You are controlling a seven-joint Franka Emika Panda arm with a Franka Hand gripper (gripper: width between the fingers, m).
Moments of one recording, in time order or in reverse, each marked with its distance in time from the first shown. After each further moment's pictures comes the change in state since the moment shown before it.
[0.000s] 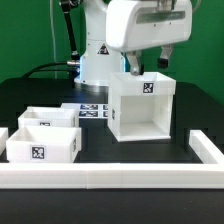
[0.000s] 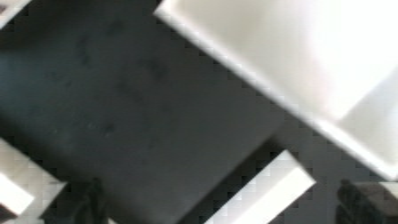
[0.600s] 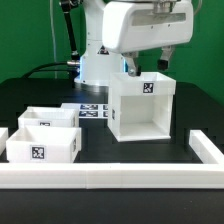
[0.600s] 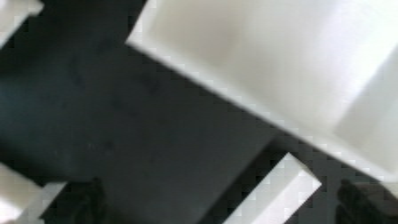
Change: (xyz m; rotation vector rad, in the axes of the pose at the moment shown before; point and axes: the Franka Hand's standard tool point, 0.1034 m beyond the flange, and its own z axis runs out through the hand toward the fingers) arm -0.011 -0.014 0.003 -0.008 -0.005 0.206
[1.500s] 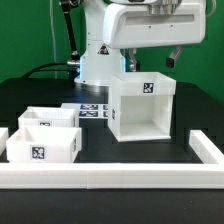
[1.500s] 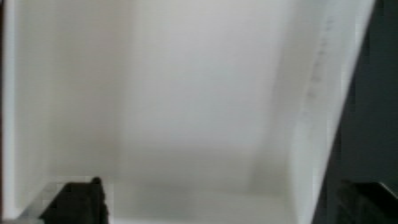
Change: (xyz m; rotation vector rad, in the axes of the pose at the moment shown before) arm -0.028 -0.044 0.011 0.030 -0.021 0.293
